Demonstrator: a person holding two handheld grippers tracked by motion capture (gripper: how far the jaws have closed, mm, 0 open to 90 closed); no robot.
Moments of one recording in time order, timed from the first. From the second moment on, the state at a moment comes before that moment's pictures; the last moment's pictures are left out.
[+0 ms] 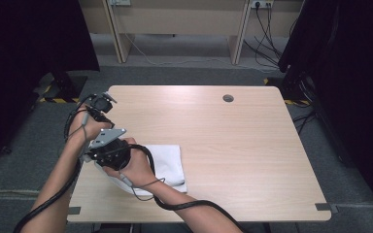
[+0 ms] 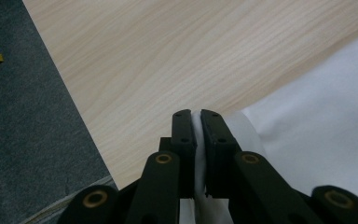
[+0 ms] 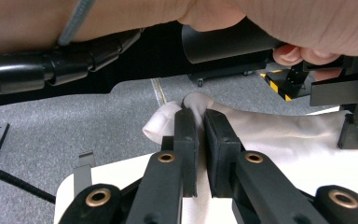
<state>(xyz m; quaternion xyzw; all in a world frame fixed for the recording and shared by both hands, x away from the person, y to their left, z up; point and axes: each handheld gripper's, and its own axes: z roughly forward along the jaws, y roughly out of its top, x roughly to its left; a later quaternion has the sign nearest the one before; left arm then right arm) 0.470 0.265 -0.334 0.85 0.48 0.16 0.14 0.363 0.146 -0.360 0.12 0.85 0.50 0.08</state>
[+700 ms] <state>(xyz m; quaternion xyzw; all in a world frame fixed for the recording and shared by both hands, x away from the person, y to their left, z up) 0.472 0.256 -0.330 0.85 0.47 0.16 0.13 0.363 0.141 -0.360 0.13 0.85 0.51 0.08</state>
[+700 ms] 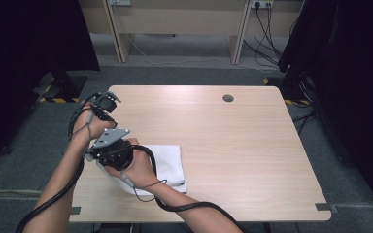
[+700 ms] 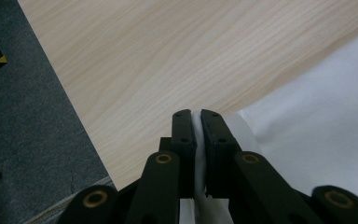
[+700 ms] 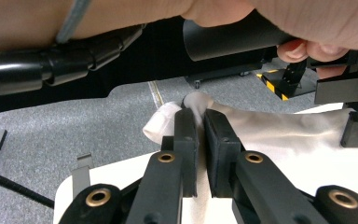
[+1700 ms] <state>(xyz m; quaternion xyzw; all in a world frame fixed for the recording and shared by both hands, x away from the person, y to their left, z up) 0.472 0.253 -0.324 0.86 0.47 0.16 0.12 0.360 0.141 -0.358 0.14 0.84 0.52 0.08</state>
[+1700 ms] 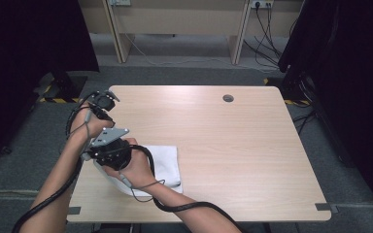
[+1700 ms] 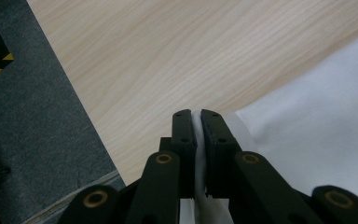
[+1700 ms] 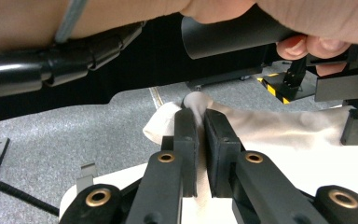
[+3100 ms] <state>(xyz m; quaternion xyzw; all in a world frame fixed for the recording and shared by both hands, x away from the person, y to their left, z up) 0.480 0.188 -0.326 0.88 0.44 0.16 0.12 0.360 0.082 -0.361 0.16 0.83 0.53 0.10</state>
